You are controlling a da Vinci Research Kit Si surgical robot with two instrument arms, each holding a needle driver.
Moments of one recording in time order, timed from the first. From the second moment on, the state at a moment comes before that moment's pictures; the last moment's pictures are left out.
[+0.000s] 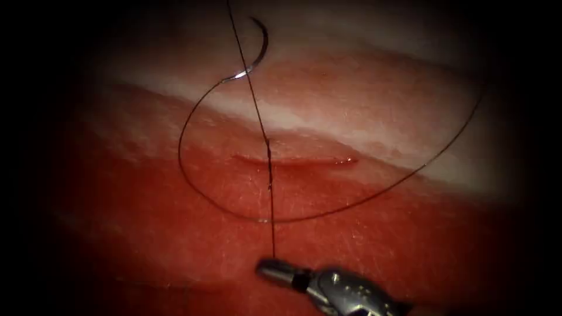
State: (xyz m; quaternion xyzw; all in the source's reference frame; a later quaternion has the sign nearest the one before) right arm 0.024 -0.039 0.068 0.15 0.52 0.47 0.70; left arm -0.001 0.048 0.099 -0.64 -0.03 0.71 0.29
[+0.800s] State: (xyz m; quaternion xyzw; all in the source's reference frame) right arm 0.034 -0.039 0.066 0.18 0.53 0.44 0.70; left arm -0.001 0.048 0.099 -0.64 -0.03 0.71 0.29
